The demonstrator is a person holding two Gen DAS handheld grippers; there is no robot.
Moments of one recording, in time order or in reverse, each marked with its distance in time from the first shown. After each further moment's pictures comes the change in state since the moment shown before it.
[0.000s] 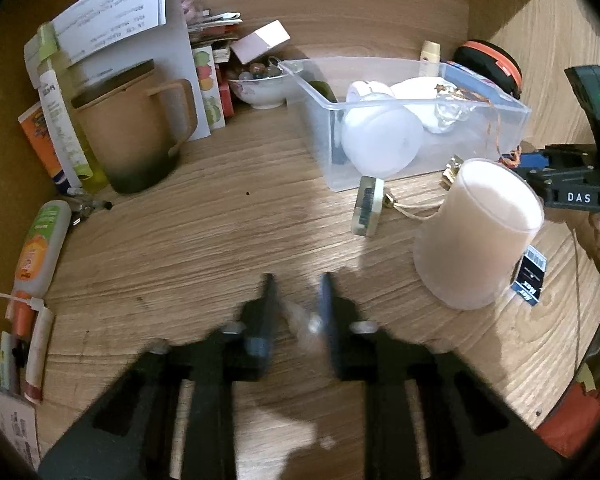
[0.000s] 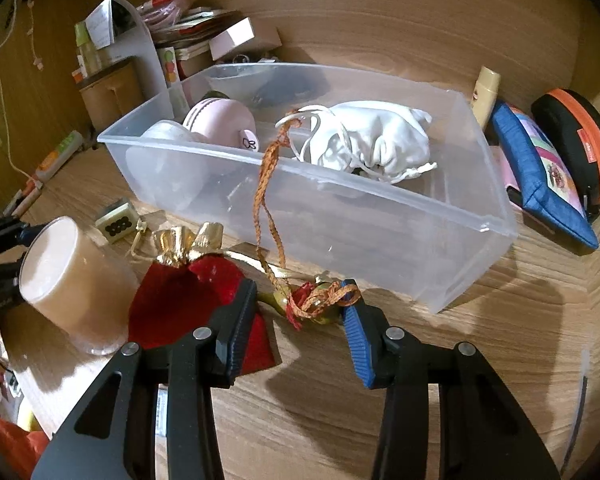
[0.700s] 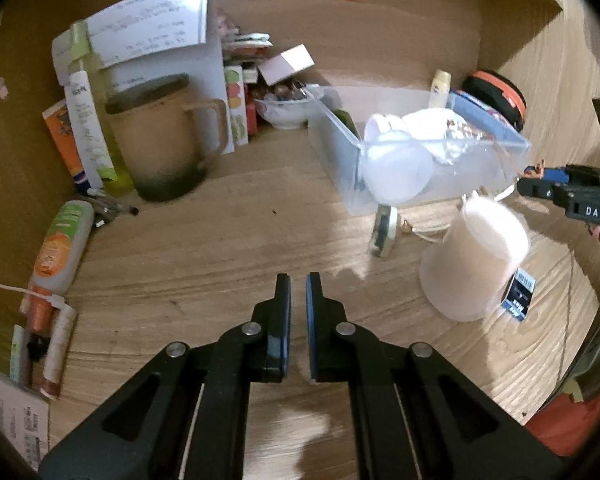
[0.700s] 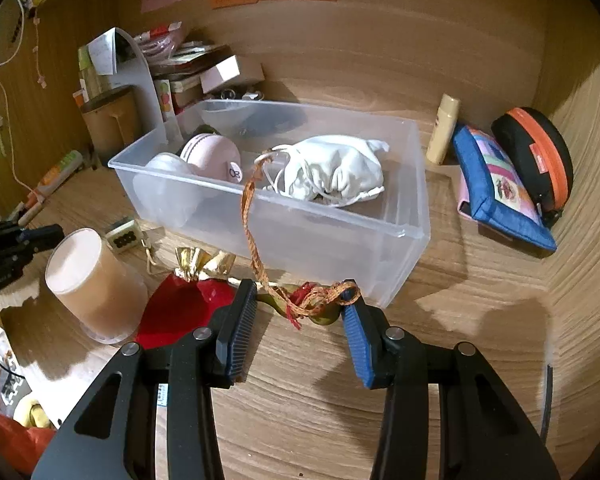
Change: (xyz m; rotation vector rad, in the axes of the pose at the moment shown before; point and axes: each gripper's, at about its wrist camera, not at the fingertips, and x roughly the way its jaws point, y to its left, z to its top) left arm -0.026 0.020 0.005 -0.061 -0.066 0.007; right arm -0.042 -0.007 -0.002 0.014 -0.095 -0.049
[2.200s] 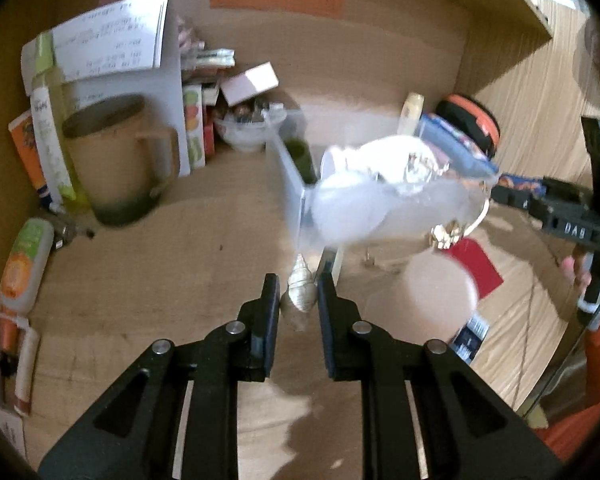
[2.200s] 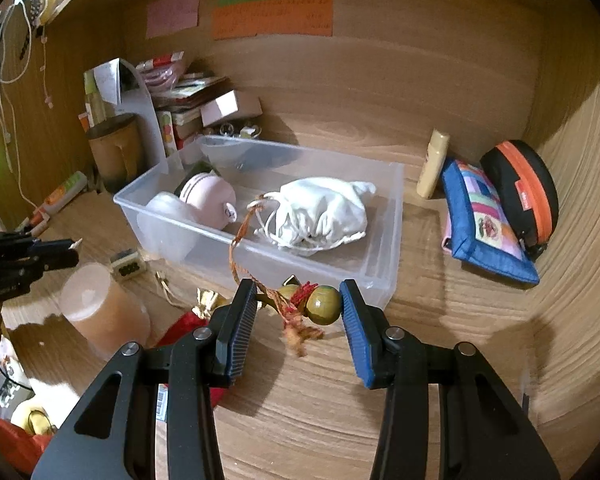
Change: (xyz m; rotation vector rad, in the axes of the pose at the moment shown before) left arm 0.003 -0.021 0.033 -0.040 -0.027 -0.137; right arm -0.022 -0.011 0.019 -0.018 -0.082 -0.006
